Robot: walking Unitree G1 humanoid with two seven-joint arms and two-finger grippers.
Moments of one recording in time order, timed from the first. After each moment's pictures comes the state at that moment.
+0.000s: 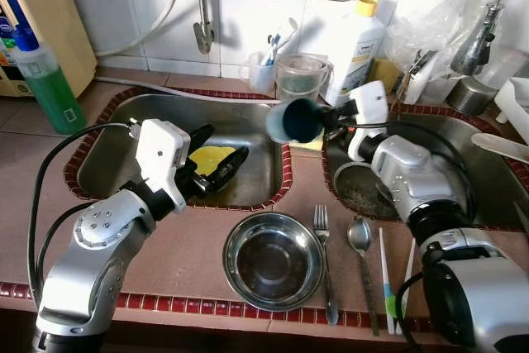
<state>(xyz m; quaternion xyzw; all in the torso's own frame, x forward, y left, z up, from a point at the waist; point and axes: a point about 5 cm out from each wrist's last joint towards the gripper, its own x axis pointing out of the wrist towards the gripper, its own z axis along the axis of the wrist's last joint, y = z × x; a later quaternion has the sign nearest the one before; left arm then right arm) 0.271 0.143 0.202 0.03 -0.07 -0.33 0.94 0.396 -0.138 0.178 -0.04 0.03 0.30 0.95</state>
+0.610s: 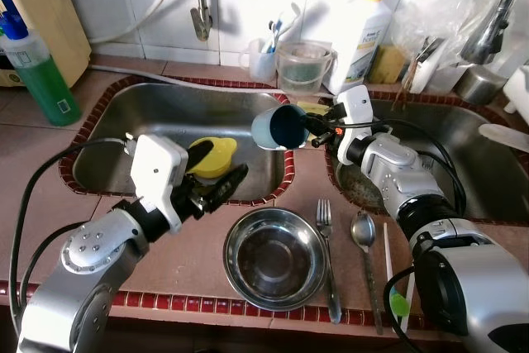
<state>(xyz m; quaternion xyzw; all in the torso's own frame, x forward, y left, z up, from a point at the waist) 0.248 0.146 0.193 0.03 -0.02 -0.34 0.94 0.399 -0.132 0.179 -0.01 0.03 0.31 0.95</state>
